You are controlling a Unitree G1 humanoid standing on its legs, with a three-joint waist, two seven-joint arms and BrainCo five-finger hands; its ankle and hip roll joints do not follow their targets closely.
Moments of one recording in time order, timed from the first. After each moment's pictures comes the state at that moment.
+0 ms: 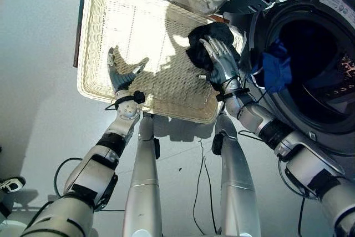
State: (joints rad) left arm -0.83 0.39 -0.38 0.91 -0.31 -0.51 0.72; right arm -0.99 -0.48 0.74 0.65 -0.44 -0.05 -0.72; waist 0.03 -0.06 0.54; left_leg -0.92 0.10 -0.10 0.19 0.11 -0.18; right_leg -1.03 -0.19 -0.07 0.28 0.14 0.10
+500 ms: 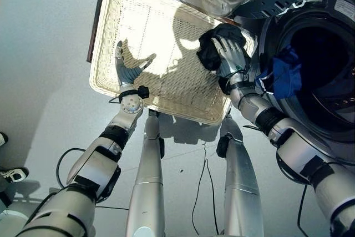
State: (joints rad) left arm -0.91 0.39 -0.45 0.96 -0.35 -0.51 0.67; right arm -1.14 -0.42 0.82 1.00 -0.44 0.05 -0.73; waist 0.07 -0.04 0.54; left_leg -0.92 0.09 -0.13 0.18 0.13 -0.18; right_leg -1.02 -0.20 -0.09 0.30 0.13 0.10
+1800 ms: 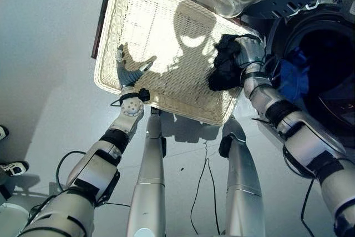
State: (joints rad) left arm -0.81 0.39 -0.43 0.85 -0.39 -0.52 0.67; right arm -1.01 -0.51 0.53 0.75 0.01 0.00 -0.65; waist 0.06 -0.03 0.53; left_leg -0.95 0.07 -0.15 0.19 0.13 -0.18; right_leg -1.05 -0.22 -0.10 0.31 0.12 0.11
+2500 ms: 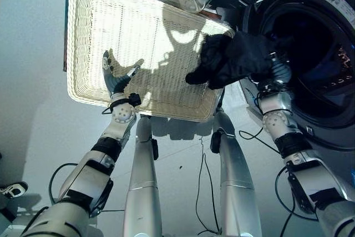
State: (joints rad) left arm -0.76 0.46 -0.35 0.85 -0.39 -0.52 0.68; right arm -0.77 -0.46 0.11 0.62 1.25 -0.44 -0.16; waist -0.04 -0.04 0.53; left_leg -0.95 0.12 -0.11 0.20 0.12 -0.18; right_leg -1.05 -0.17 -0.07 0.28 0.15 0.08
